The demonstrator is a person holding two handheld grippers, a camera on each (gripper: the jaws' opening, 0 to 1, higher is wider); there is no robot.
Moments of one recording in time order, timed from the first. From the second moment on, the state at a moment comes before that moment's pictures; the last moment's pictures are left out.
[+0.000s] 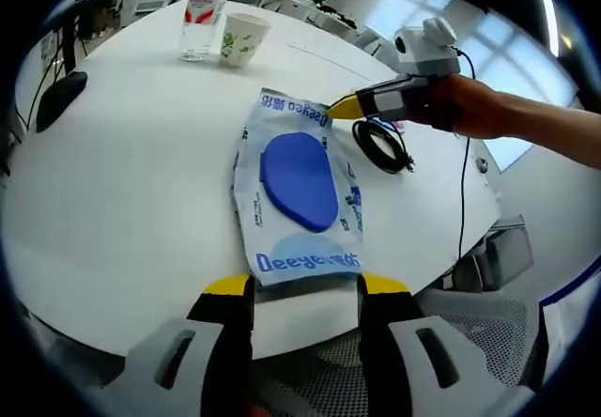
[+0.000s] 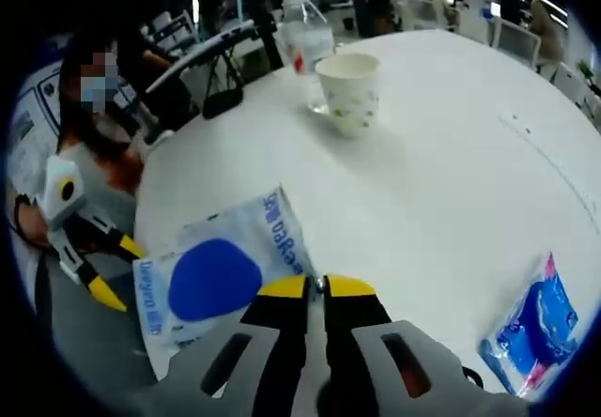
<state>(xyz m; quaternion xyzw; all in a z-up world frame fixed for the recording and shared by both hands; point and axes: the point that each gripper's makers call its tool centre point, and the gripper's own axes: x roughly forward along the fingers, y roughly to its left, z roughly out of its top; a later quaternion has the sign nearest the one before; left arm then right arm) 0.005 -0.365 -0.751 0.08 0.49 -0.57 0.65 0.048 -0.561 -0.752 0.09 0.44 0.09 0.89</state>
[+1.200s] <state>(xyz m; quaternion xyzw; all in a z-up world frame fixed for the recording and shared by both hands) 0.023 -0.347 -0.752 0.07 0.50 -0.56 0.66 -0.042 -0.524 -0.751 0.18 0.41 0.02 0.89</state>
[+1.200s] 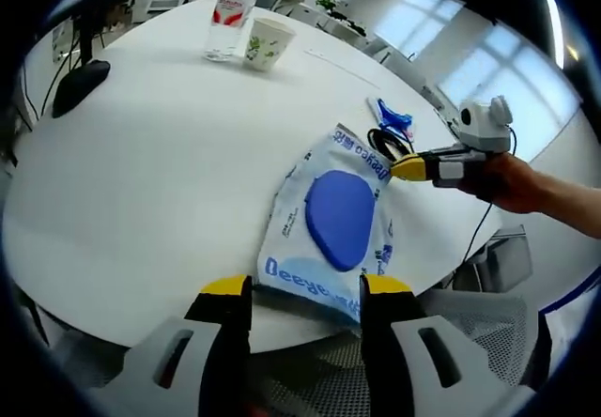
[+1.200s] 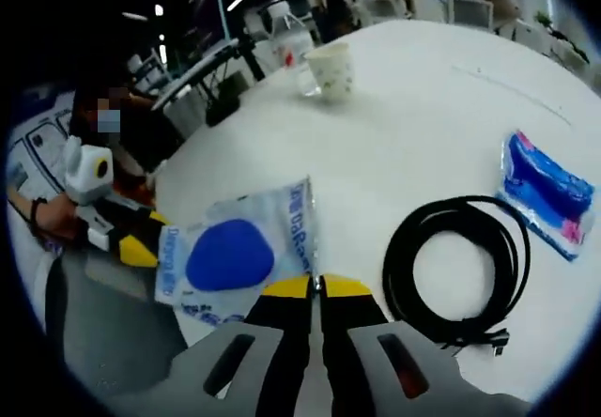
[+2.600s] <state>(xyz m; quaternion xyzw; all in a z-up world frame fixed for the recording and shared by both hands) 0.024 -0.334 -0.764 0.14 0.48 -0.57 0.65 -0.091 -0.480 -0.751 0.25 0.38 -0.05 0.89</state>
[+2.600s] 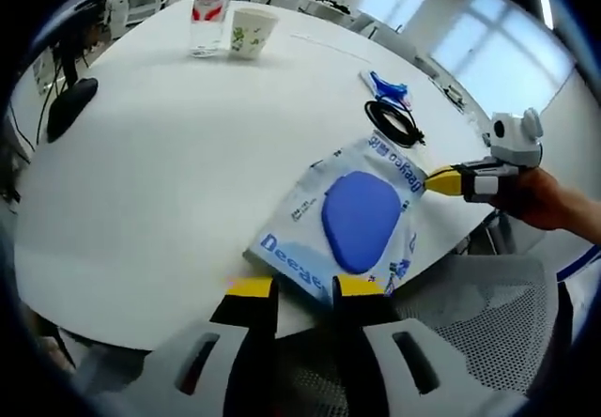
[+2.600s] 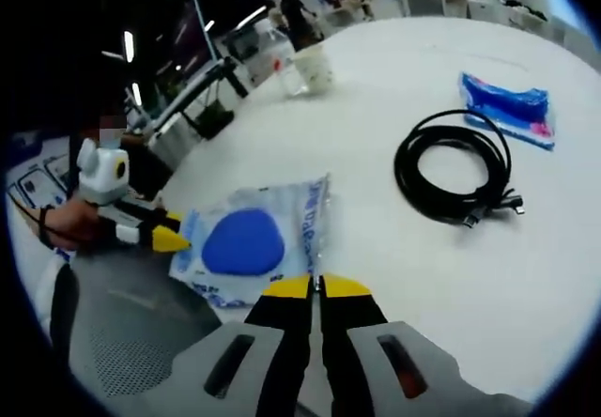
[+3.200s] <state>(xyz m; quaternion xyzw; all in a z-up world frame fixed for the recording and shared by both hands) 0.076 -0.353 -0.762 0.11 0.48 -0.55 0.68 -0.083 -0.447 -0.751 0.24 0.39 -0.01 0.89</state>
